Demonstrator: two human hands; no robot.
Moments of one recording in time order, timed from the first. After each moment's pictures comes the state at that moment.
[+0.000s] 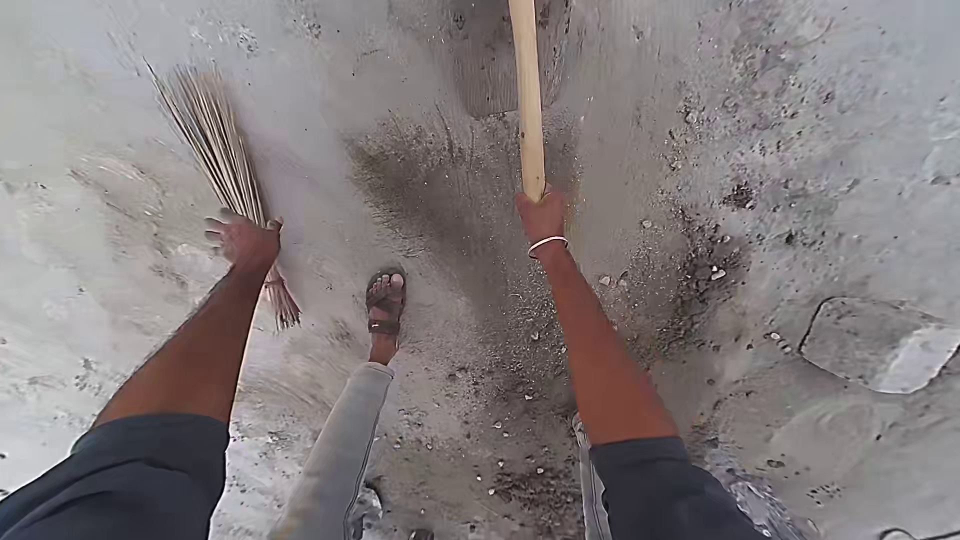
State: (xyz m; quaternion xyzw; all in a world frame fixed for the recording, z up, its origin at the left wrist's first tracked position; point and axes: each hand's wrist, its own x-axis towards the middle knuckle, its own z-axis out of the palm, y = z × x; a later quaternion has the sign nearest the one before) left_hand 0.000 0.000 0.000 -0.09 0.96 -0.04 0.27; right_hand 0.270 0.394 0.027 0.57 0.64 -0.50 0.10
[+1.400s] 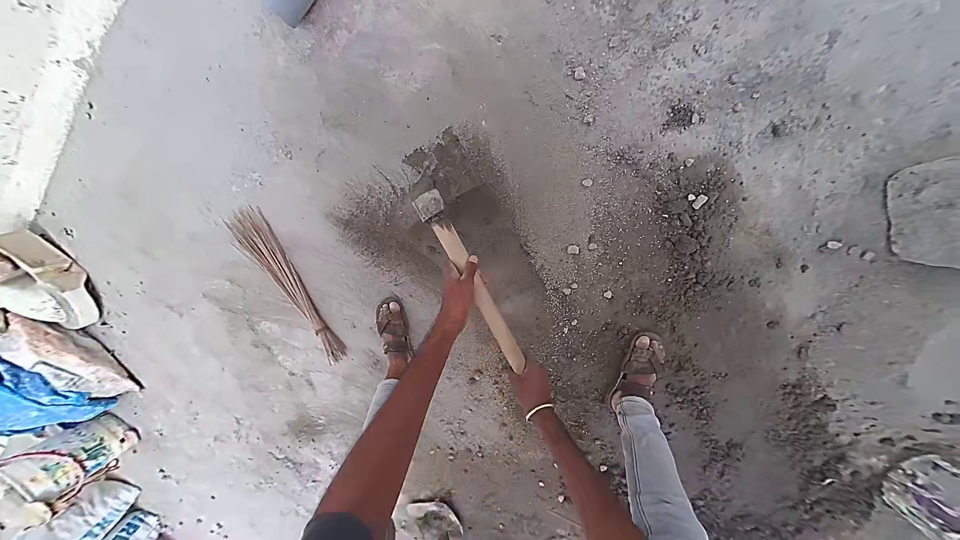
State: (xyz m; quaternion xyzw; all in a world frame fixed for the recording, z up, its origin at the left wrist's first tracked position) left_hand 0.357 0.299 0.097 -0.05 0.77 0.39 0.50; right_hand 0.578 0.230 0.084 0.58 0.52 -0.54 0.31
